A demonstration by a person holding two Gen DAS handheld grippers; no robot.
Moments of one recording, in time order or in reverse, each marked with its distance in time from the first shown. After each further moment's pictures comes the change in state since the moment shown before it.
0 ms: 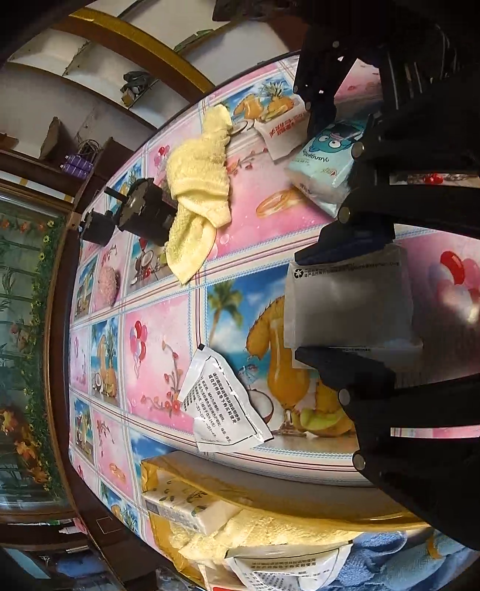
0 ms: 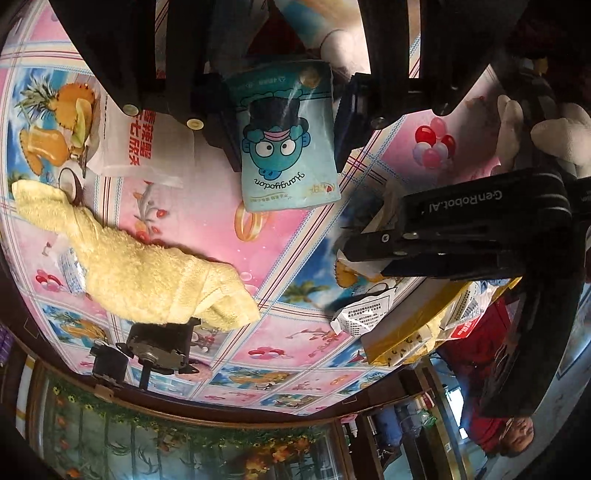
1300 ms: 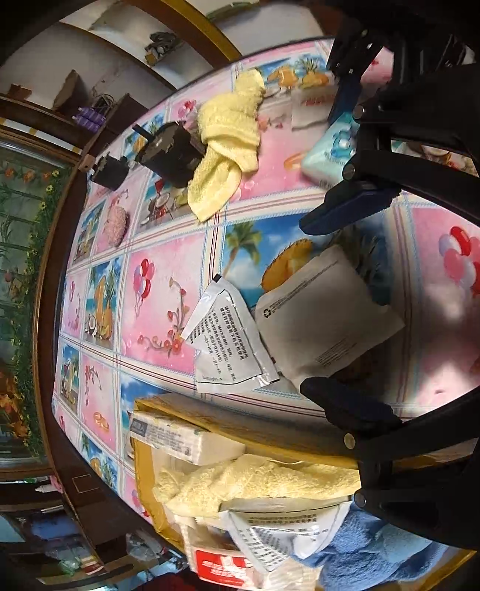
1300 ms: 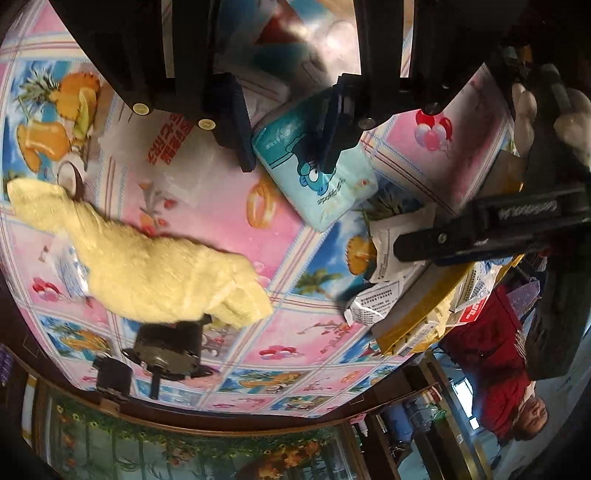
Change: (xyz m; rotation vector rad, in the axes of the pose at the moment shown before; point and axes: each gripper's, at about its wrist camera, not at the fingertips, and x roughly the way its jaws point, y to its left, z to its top) left arm 0.012 0.022 0.025 -0.102 0.056 0.173; right arm 0.001 -0.017 0.010 0.060 0.030 0.033
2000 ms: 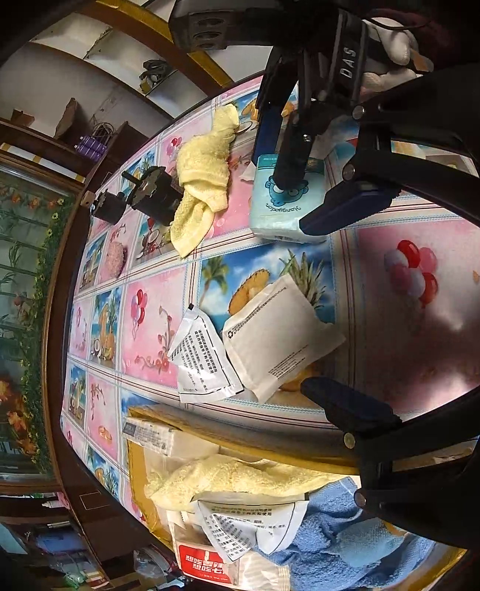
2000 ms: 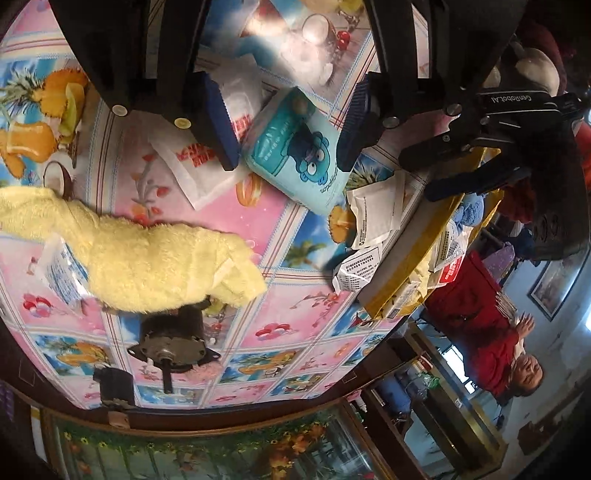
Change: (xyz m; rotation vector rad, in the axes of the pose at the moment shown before) left arm -0.032 0.007 -0.032 0.007 -0.034 -0.132; right arm -0.008 -0.005 0.018 0.073 -0.060 0.124
